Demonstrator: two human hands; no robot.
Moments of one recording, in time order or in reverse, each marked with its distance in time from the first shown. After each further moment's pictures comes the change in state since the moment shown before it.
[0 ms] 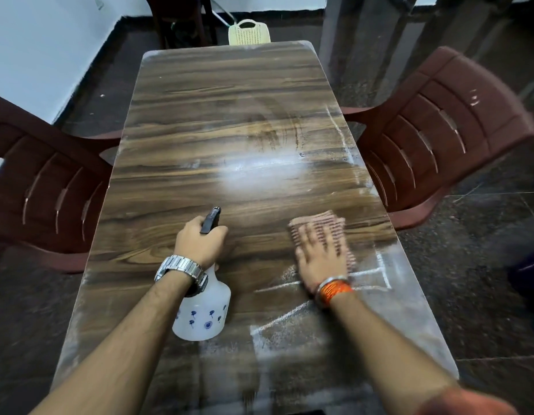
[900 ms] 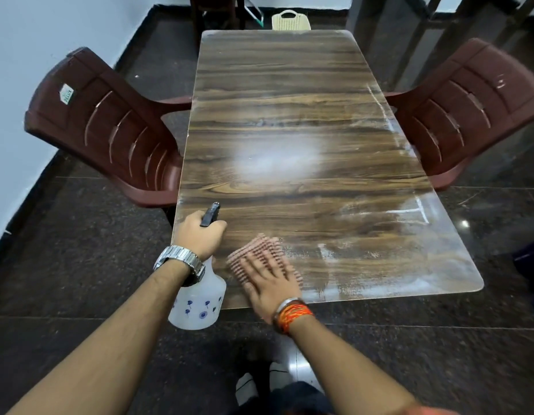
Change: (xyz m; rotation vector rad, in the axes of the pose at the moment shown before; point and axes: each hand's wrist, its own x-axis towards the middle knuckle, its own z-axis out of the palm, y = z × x) left_hand -0.117 -0.157 -0.144 -0.017 0.007 -0.053; right_hand -0.224 -0.227 0.072 0.048 -0.101 -0.392
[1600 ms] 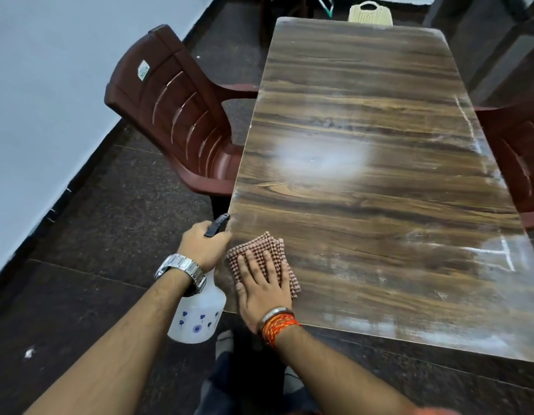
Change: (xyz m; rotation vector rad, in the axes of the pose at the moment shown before) left_hand 0.022 -0.073 -0.060 -0.079 0.053 -0.145; right_hand 0.049 -0.102 0.035 0.017 0.047 -0.043
